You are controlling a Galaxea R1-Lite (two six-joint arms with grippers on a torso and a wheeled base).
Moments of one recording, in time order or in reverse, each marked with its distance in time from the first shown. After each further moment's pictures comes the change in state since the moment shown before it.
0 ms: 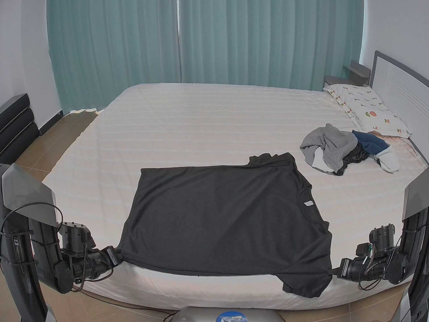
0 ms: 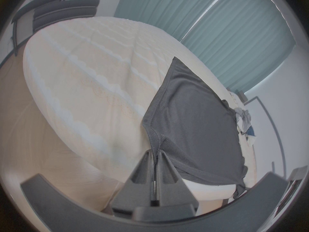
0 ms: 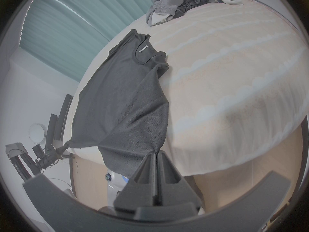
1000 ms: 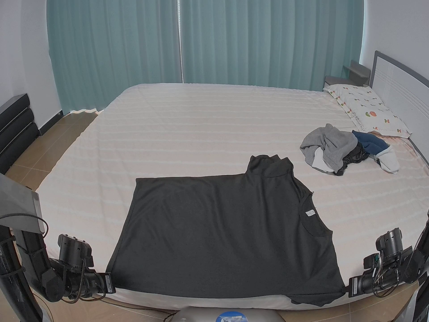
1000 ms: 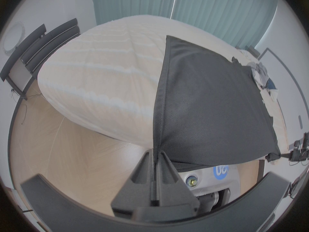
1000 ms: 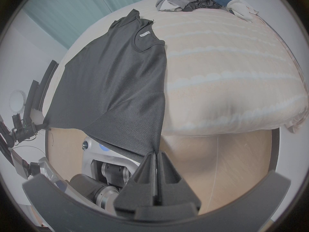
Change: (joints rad) left arm -0.082 -0.193 0.111 0.332 0.195 0.278; right arm 0.028 -0.316 0.000 0.539 -0.171 -0.256
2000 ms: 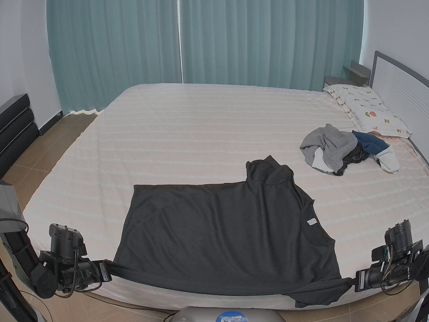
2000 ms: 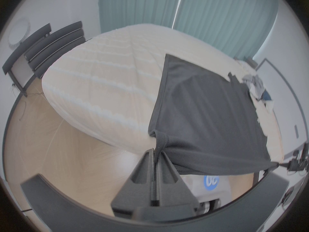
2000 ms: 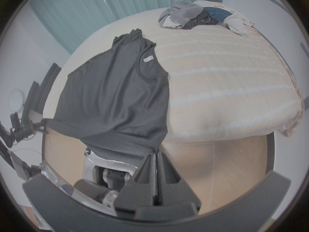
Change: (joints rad) left arm -0.001 -0.171 -0.045 0.113 0.003 -0.061; right arm 0.071 -0.275 -0.070 0.255 -0.078 0.050
